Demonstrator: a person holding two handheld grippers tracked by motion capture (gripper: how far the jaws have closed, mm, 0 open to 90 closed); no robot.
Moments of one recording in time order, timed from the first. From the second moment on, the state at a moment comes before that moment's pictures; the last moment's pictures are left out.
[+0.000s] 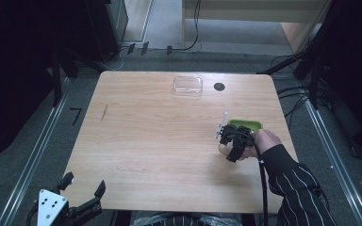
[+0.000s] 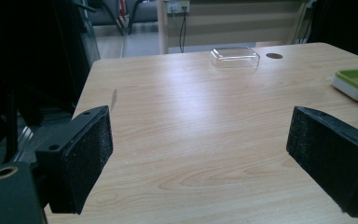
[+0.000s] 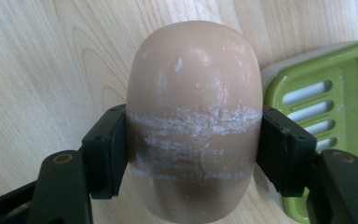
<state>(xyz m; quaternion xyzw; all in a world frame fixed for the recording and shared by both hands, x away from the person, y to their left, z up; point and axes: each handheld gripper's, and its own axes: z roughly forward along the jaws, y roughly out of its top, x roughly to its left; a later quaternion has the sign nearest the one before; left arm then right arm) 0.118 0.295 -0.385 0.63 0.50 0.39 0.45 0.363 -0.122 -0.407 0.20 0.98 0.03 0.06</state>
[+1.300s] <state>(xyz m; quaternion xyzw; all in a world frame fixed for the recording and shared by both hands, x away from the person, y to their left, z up) 0.117 0.294 -0.385 0.63 0.50 0.39 0.44 0.385 -0.165 -0.403 0.20 0.98 0.03 0.09</state>
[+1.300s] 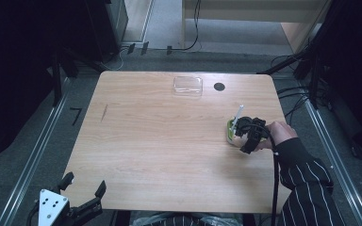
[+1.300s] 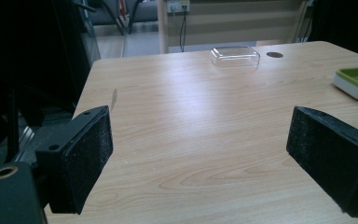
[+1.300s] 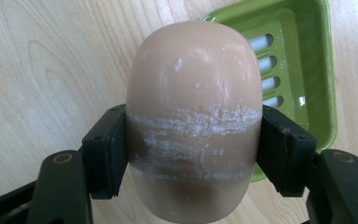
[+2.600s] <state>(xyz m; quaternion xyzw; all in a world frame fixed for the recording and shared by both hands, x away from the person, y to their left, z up) 0.116 0.295 -0.385 0.63 0.51 0.39 0.44 0.415 -0.178 -0.402 0.18 0.98 0.03 0.09</state>
